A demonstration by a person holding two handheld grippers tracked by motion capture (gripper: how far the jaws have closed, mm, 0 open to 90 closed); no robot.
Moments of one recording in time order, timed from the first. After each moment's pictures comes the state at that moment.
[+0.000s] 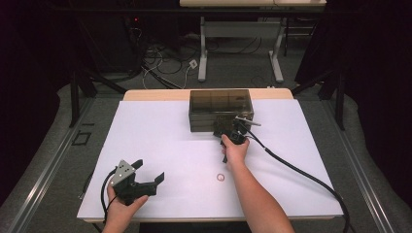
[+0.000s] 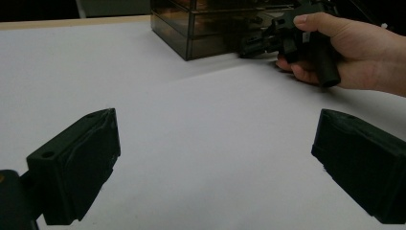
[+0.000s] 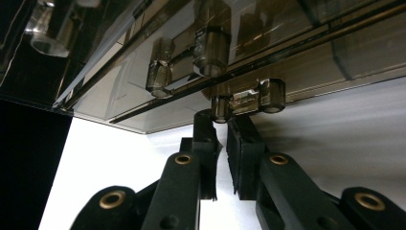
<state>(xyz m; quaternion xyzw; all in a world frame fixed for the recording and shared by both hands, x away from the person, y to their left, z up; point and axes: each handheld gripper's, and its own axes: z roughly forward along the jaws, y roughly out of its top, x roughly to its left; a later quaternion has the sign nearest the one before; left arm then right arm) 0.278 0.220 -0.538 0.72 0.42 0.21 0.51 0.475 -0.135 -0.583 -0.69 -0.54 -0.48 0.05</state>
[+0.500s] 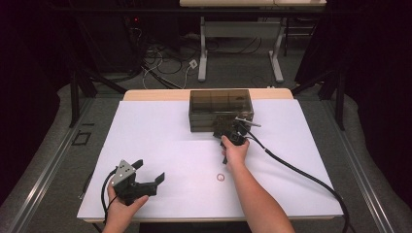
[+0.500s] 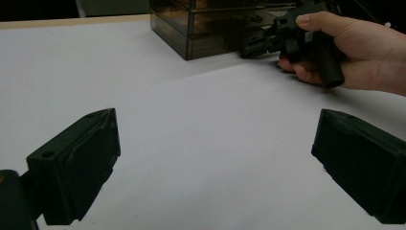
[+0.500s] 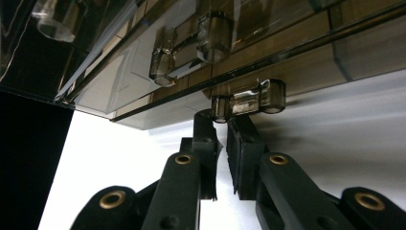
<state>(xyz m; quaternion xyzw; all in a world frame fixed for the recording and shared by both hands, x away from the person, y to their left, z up) 0.278 0.219 -0.539 0.72 0.42 0.20 0.51 0.470 -0.134 -0.582 -0.69 -0.55 -0.48 0.05</state>
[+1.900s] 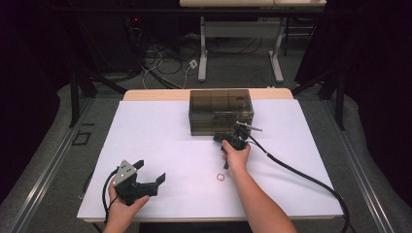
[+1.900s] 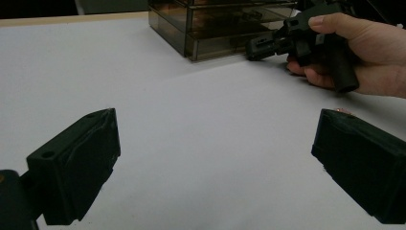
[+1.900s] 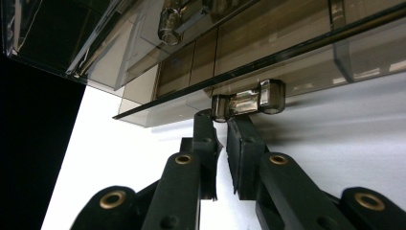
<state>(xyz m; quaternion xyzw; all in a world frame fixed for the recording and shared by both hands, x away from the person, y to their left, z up) 0.278 0.216 -0.540 0.73 0.42 0.20 0.51 0.453 -0.136 -0.584 -0.68 -0.55 -0.48 0.06</state>
